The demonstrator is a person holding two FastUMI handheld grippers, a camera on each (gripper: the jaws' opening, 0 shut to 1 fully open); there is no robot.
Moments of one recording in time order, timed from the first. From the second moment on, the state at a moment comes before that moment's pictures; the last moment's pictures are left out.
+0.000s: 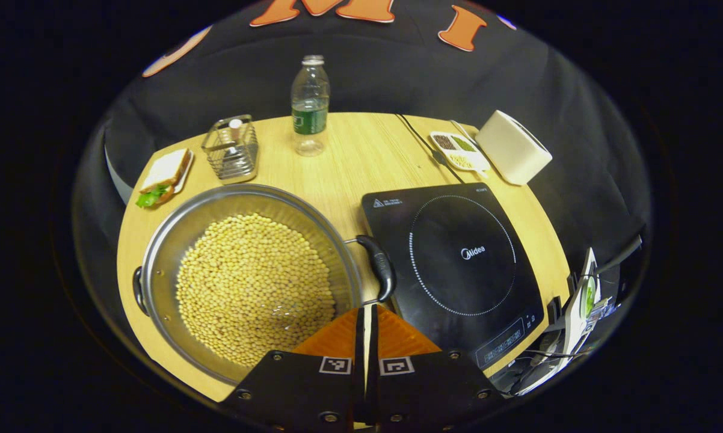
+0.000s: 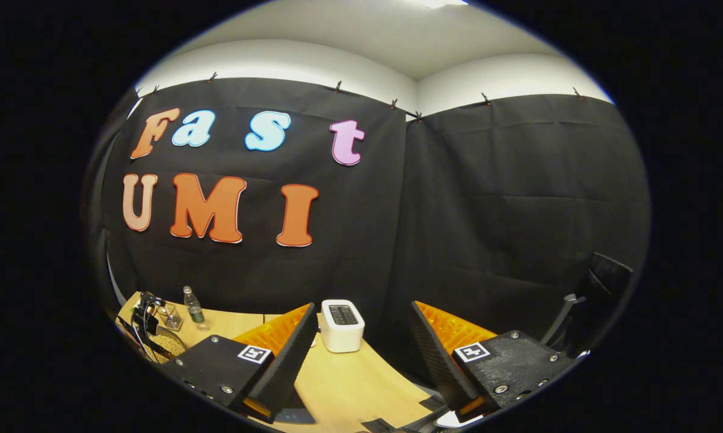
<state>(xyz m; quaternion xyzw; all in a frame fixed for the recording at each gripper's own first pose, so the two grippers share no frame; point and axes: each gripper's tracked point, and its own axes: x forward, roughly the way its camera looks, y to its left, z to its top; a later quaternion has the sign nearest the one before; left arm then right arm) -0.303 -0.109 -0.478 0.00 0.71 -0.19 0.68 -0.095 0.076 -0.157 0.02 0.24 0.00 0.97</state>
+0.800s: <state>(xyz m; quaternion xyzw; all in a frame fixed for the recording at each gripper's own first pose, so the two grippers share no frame) -0.258 0.113 -0.419 0.01 0.64 -0.04 0.77 -0.098 0.369 -0.223 0.07 0.33 0.27 0.90</state>
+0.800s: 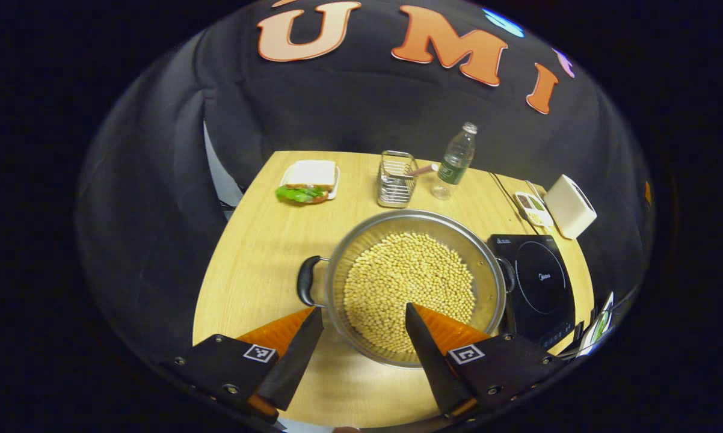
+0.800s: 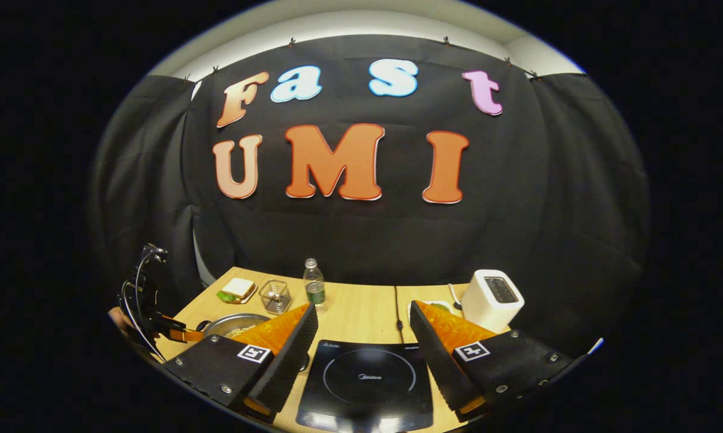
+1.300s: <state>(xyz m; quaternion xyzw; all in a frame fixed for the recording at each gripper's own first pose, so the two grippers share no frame) -0.236 0.163 -0.429 0.02 0.62 -0.05 0.79 -0.170 0.481 -0.331 0.04 0.46 0.33 0.82</state>
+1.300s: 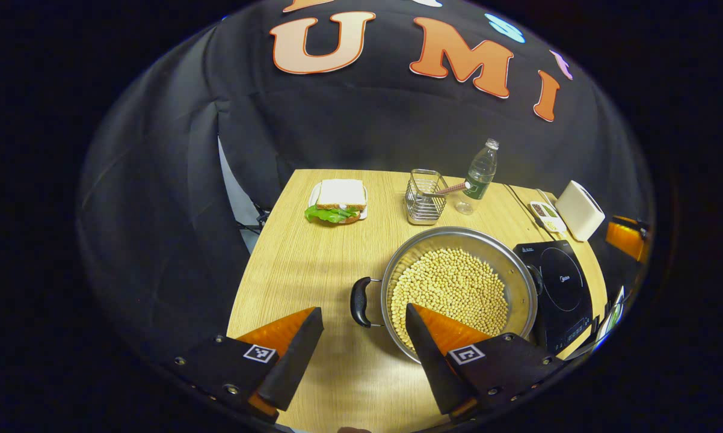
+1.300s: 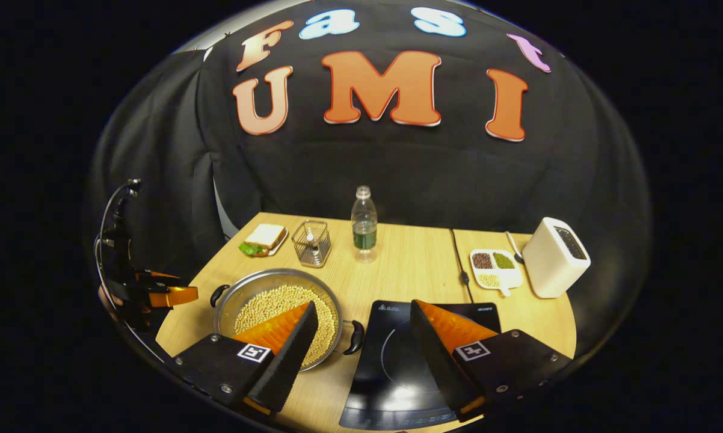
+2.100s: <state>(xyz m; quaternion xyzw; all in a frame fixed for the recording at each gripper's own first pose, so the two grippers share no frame) -0.239 0.171 -0.495 0.00 0.65 -0.04 0.76 -0.235 0.544 -0.459 -0.02 0.61 0.32 0.73</state>
